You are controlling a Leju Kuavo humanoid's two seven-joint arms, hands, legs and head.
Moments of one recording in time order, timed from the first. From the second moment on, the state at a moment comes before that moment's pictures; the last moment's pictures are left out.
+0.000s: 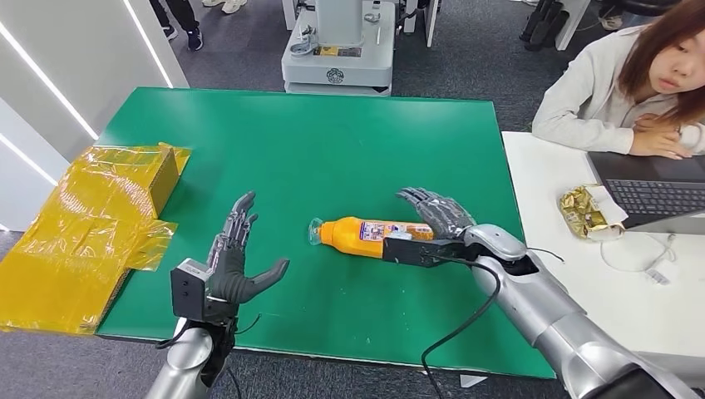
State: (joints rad) left arm -0.06 -0.06 -0.26 -1.46 -0.03 0.01 -0.50; right arm -0.81 -0.18 0.77 -0.71 0.64 0.07 -0.16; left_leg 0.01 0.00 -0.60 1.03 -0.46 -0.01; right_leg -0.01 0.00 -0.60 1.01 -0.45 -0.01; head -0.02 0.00
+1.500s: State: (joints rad) left arm -0.09 -0.06 -0.27 -1.42 0.00 -0.01 -0.45; right arm -0.87 -0.15 0.93 -0.57 0.70 0.33 -0.02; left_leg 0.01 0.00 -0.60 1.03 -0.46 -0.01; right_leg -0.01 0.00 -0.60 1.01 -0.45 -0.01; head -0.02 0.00
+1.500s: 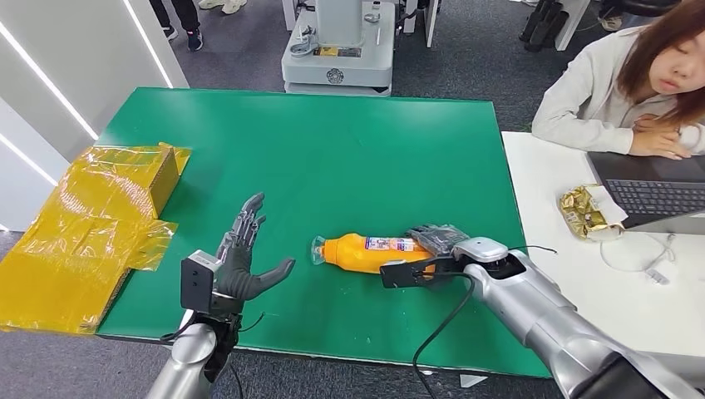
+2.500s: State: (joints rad) left arm -0.07 -0.05 -0.27 -1.41 -0.01 0.01 -0.47; right arm -0.84 -0.11 0.93 -0.52 0.68 0.15 -0.11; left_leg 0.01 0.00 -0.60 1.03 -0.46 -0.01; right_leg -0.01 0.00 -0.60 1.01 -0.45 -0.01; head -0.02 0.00
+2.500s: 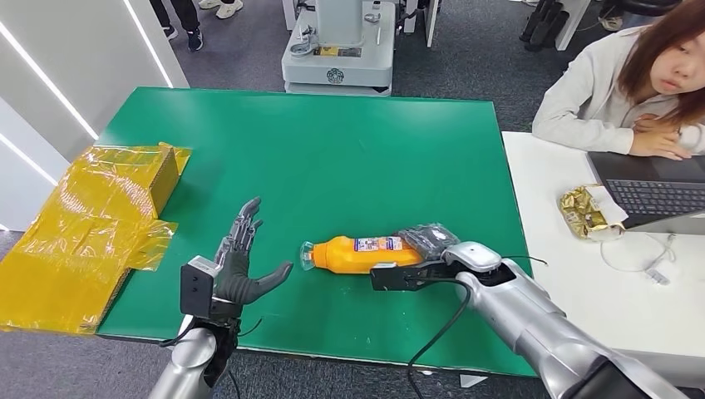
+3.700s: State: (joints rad) left arm -0.07 -0.06 -0.24 -1.40 0.15 -0.14 -0.46; right arm -0.46 -0.14 0.51 -0.76 0.21 -0.25 -0.48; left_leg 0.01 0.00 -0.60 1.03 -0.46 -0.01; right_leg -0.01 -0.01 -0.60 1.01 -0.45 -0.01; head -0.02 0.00
